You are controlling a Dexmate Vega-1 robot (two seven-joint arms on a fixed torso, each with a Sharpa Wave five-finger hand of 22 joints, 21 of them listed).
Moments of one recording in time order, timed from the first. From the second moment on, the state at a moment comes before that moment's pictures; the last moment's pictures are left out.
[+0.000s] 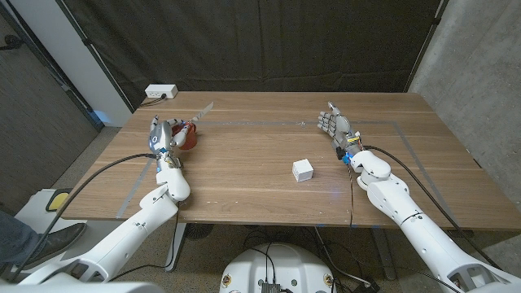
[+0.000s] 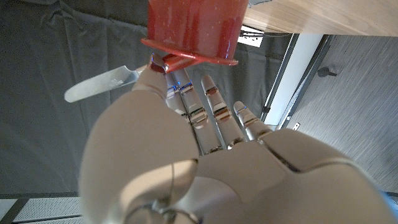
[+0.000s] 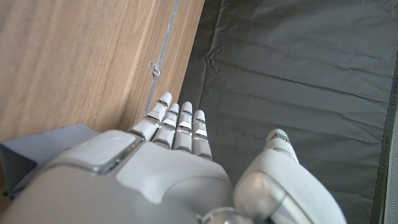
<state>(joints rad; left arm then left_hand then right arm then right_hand) 0.92 0.53 0.38 -1.28 0.36 0.00 0.96 1.15 0.09 0.26 -0.09 0.18 1.07 -0.08 0.36 0.20 1.04 -0.17 0.20 0.44 0.70 -0.07 0.19 0.20 0.14 0.05 0.19 0.18 -0.96 -0.39 -0.26 -1.51 0.50 0.07 0.00 0.29 -0.03 0.23 -0.10 0.19 0.27 0.08 0.20 0.18 0.30 0.11 0.21 0.18 0.20 0.07 0.19 0.18 0.21 0.00 0.35 0.18</state>
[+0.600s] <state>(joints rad) 0.93 0.51 0.36 -1.24 0.32 -0.03 0.98 1.04 0.05 0.27 0.00 0.18 1.06 -0.08 0.36 0.19 0.97 -0.18 0.20 0.45 0.68 -0.06 0.20 0.20 0.11 0.08 0.19 0.18 -0.96 -0.39 -0.27 -1.51 0.50 0.06 0.00 0.29 -0.03 0.23 -0.10 0.19 0.27 0.08 0.20 0.18 0.30 0.10 0.21 0.18 0.21 0.06 0.19 0.18 0.21 0.00 0.35 0.18</state>
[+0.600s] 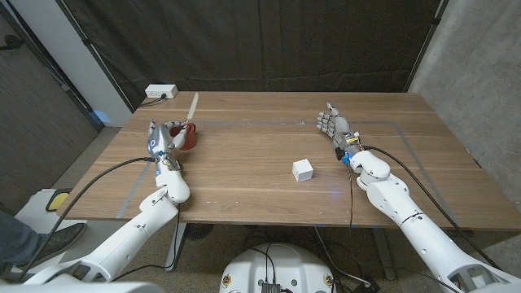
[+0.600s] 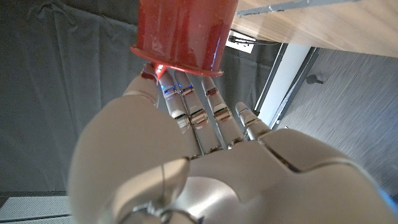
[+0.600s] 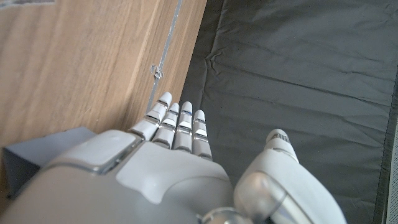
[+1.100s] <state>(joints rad) 0.93 0.49 0.34 -1.24 0.30 -0.01 0.99 0.94 0.01 0.23 0.05 0.19 1.00 -0.07 0.34 0.19 0.87 -0.15 0.18 0.46 0.63 -0.06 0.20 0.20 0.09 0.10 0.19 0.19 -0.94 -0.39 -0.28 -1.49 0.49 0.05 0.00 0.29 -0.03 0.23 -0.10 0.19 0.27 0.08 0.20 0.18 0.31 0.11 0.21 0.18 0.21 0.06 0.19 0.18 0.22 0.00 0.34 0.18</state>
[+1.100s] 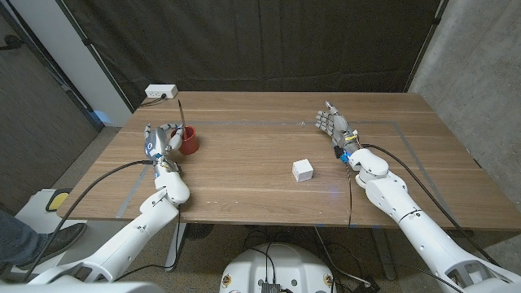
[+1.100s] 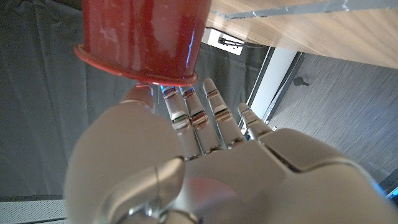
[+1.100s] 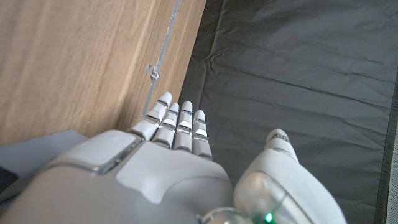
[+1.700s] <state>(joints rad) 0.95 0.50 0.33 -1.30 0.29 0.04 0.96 0.89 0.00 0.21 0.08 0.20 0.90 -0.06 0.30 0.19 0.80 -0.14 0.18 0.44 0.60 -0.05 0.20 0.21 0.08 0.11 0.20 0.19 -0.92 -0.38 -0.28 -1.47 0.49 0.07 0.01 0.28 -0.02 0.23 -0.10 0.19 0.27 0.08 0.20 0.18 0.31 0.10 0.21 0.18 0.22 0.06 0.19 0.18 0.22 0.00 0.34 0.18</state>
